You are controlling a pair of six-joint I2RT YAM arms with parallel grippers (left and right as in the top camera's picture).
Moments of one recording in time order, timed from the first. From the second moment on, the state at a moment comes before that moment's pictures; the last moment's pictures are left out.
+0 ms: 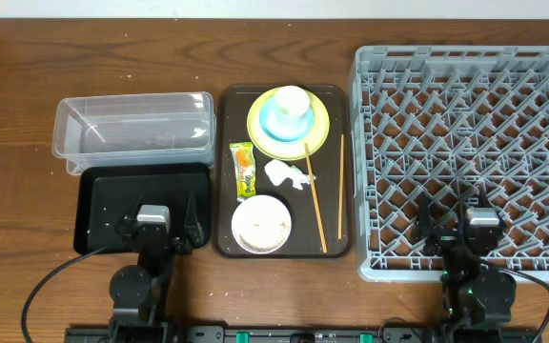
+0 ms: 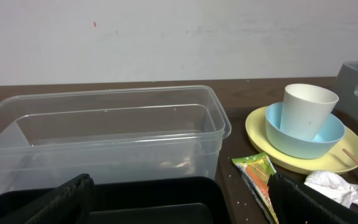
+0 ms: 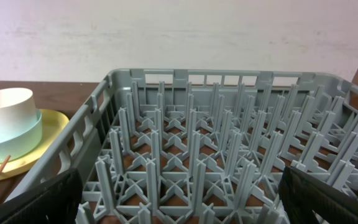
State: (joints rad) left arm -0.05 0.01 0.02 -0.11 0.01 -0.01; right arm 0.00 0.01 0.01 -0.07 0.01 0.00
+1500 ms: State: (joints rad) left arm -0.05 0.01 0.02 -0.11 0.02 -0.02; right arm 0.00 0.01 0.01 -0.07 0.01 0.00
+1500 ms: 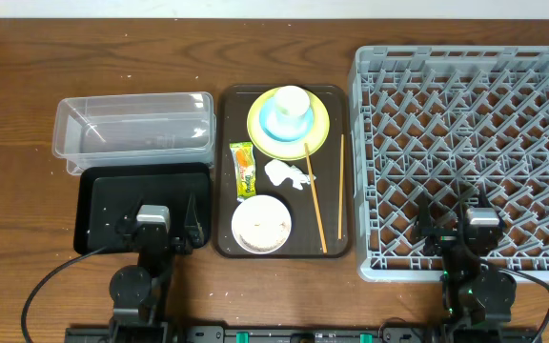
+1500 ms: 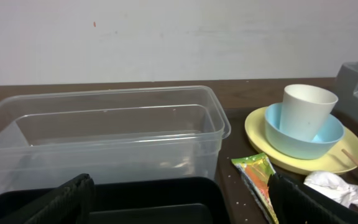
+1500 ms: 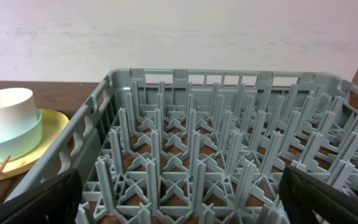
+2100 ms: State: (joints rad) left arm -0.05 0.52 0.63 -0.56 0.25 -0.07; right arm 0.00 0.01 0.01 -0.07 0.01 0.00
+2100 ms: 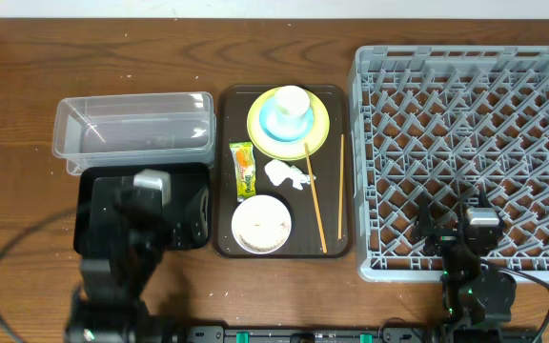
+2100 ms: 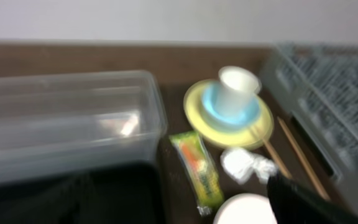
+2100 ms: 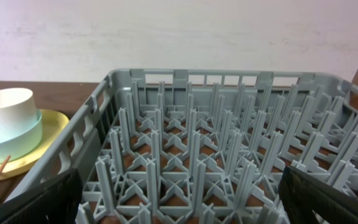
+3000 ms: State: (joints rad) left arm -0.21 1.51 1.37 -1.12 0.38 -0.28; right arm 0.00 0.01 0.01 -0.07 0.01 0.00
